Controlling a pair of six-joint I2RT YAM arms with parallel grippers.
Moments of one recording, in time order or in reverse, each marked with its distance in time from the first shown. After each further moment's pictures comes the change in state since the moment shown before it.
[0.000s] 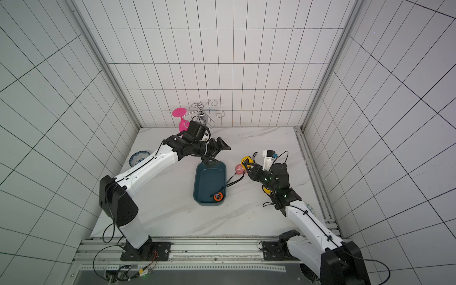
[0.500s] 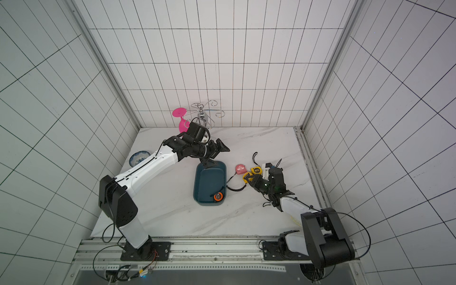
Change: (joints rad) left arm 0.003 -0.004 -0.028 -0.008 -0.013 0.013; right arm -0.100 0.319 -0.096 0.094 -0.142 0.097
